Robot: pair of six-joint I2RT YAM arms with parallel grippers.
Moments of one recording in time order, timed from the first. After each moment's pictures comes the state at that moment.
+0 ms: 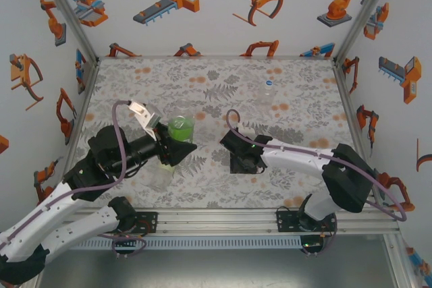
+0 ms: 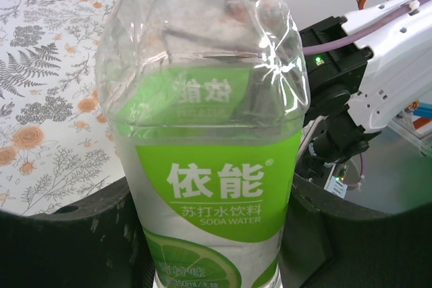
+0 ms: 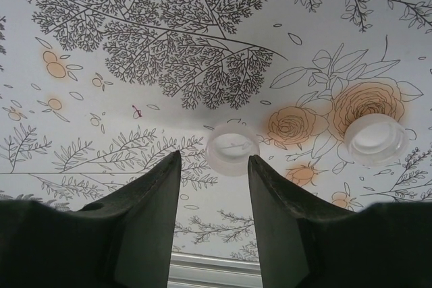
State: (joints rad) left arm -0.91 0.64 0.85 -0.29 0.14 -0.28; right arm 0.95 1.51 0.88 -0.63 0.18 0.88
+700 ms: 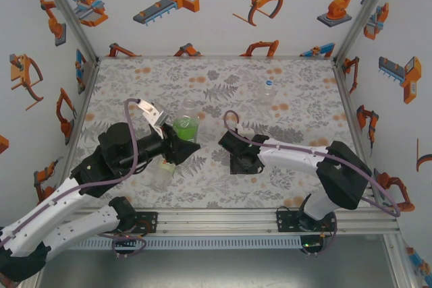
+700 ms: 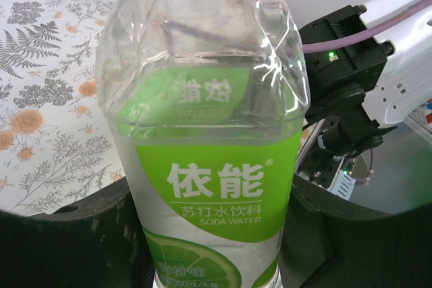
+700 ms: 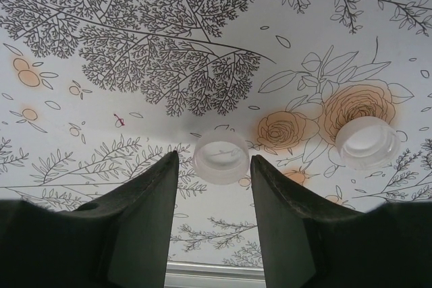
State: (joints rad) left arm -0.91 0.70 0.84 -0.29 0.13 -0.29; right arm 0.95 1.55 0.88 -0.64 0.20 0.87
